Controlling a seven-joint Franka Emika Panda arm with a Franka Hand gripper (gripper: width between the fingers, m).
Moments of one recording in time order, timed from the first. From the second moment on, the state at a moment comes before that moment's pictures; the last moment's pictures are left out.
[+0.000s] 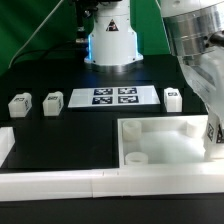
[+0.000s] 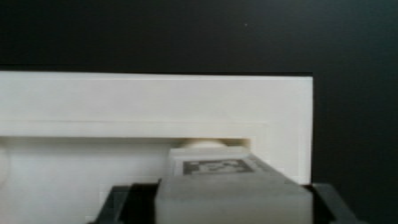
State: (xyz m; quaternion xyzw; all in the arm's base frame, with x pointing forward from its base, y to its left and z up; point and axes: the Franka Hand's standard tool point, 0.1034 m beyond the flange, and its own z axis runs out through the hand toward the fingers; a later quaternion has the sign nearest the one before) arm 0.631 0.123 0.067 -0.72 0.68 0.06 0.12
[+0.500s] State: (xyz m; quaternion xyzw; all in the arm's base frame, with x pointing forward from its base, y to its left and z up) arm 0.623 0.129 0.069 -0.89 0.45 0.04 0.05
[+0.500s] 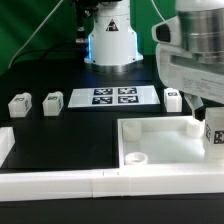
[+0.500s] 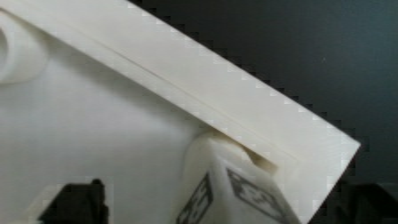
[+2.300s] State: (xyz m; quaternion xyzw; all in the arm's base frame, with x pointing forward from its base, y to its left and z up) arm 0.632 0.123 0.064 -0.84 0.53 0.00 0.04
